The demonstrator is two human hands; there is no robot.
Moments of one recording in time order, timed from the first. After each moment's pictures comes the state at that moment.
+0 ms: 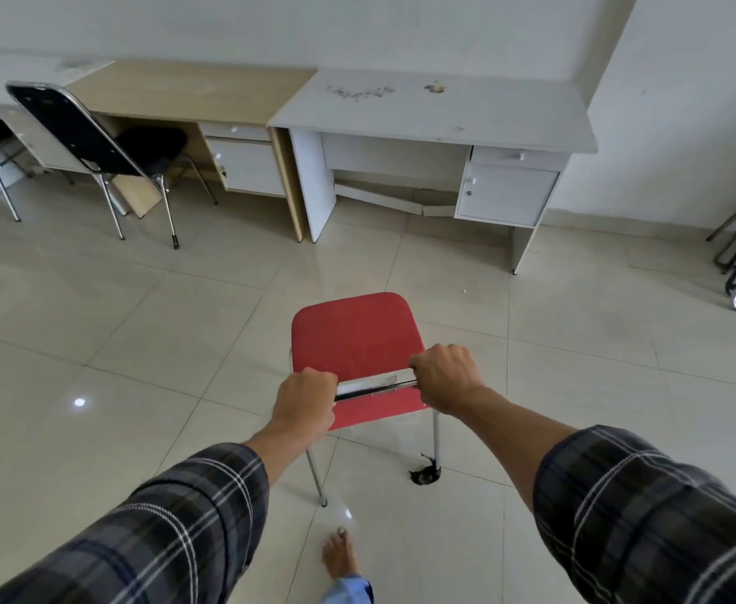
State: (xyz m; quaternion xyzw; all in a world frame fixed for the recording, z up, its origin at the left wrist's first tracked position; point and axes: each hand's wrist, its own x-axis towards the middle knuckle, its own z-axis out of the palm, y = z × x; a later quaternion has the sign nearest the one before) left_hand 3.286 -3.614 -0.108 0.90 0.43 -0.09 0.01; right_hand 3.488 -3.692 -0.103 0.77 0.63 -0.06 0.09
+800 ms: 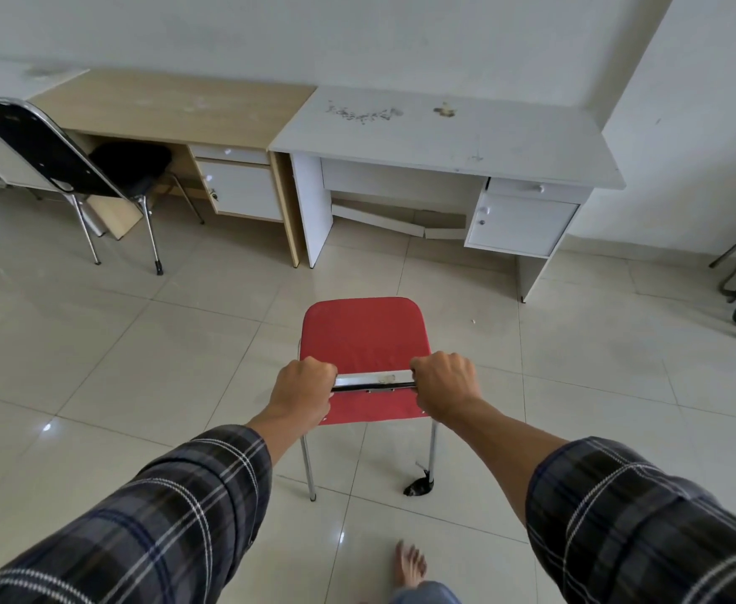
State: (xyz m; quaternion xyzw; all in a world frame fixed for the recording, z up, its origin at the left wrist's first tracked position) left_hand 3.306 -3.396 -0.106 0.92 0.38 -0.08 0.00; right_hand 3.493 -3.508 -0.103 0.81 0.58 -0.06 0.06
